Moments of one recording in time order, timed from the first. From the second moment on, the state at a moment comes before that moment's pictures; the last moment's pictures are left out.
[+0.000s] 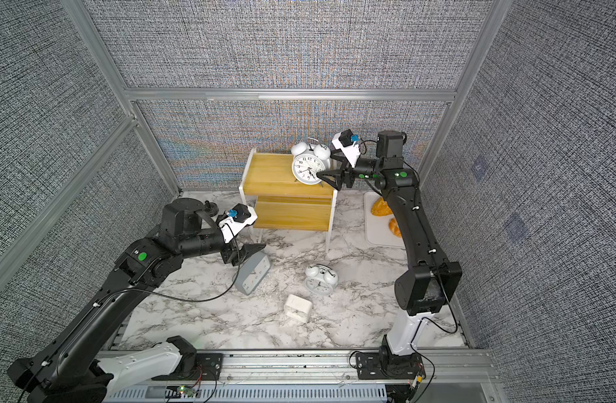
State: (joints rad) left arm -0.61 1.11 1.35 -0.74 0.40 0.40; right arm 0.12 1.78 1.96 -0.52 -0.98 -0.43
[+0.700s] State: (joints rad) left arm -0.61 1.11 1.35 -0.74 0.42 0.40; right arm 0.14 1.69 1.87 -0.42 -0.82 -0.39
